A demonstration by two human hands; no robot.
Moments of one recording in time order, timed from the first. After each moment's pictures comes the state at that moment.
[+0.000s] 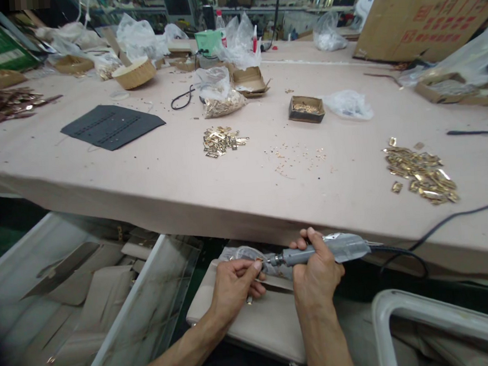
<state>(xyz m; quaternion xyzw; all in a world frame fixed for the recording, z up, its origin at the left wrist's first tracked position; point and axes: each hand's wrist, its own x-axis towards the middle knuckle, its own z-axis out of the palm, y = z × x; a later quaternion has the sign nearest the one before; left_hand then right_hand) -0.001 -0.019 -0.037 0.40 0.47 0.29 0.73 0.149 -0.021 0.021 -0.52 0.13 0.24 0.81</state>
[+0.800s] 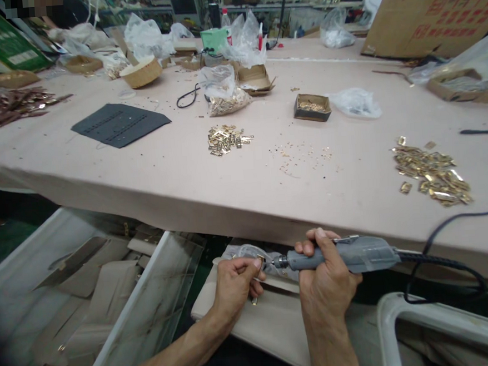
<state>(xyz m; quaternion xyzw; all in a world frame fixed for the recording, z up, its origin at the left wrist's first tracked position) -0.001 -0.023 -0.036 0.38 0.50 0.32 0.71 0.138 -0.037 0.043 -0.50 -0.03 0.24 0.83</state>
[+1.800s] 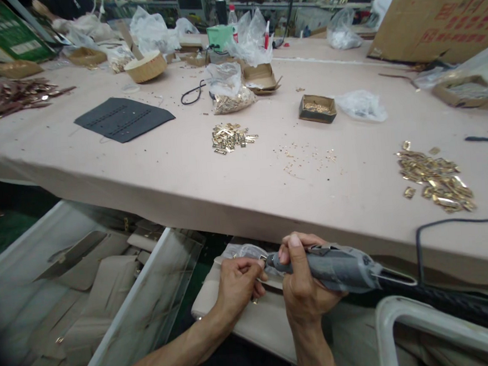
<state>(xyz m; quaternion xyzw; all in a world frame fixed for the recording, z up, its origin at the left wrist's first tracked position) 0.001 -0.022 -0.030 0.40 0.52 0.29 0.70 0.100 -0.032 0.044 -0.55 -0.25 0.15 0.78</state>
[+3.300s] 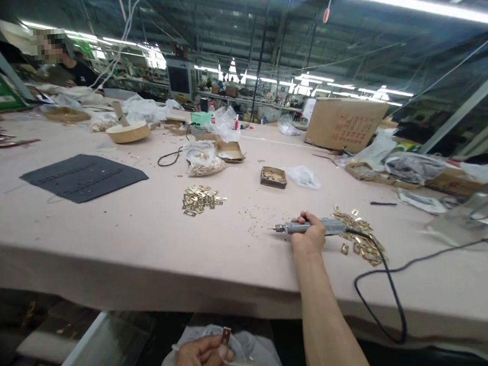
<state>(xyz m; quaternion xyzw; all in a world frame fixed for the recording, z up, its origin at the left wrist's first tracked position) 0.010 -0.008 -0.074 0.34 0.47 0.33 0.74 0.326 0.114 0.075 -0.37 -0.02 0.27 0.89</state>
